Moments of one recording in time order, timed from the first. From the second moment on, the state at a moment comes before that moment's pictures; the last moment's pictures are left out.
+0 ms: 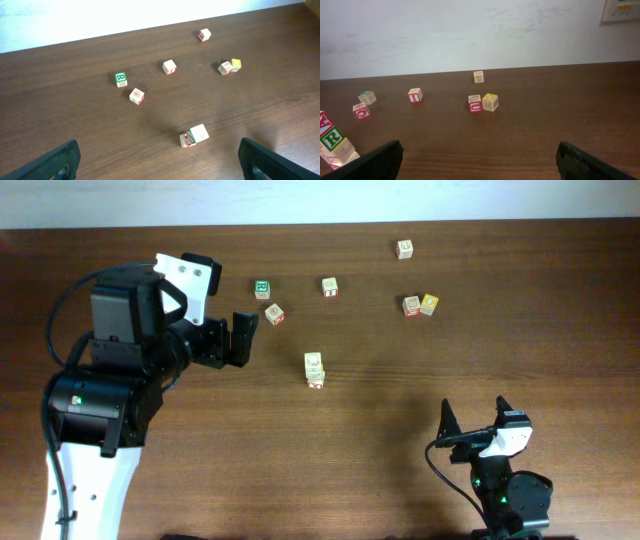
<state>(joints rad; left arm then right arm) -0.15 1.23 1.48 -0.92 0.22 0.02 0.06 0.02 0.01 -0.08 -0.02 0.11</state>
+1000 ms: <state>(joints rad) -0.11 0.93 1.13 -0.64 0.08 0.07 0.06 0.01 0.01 -0.08 -0.02 0.11</state>
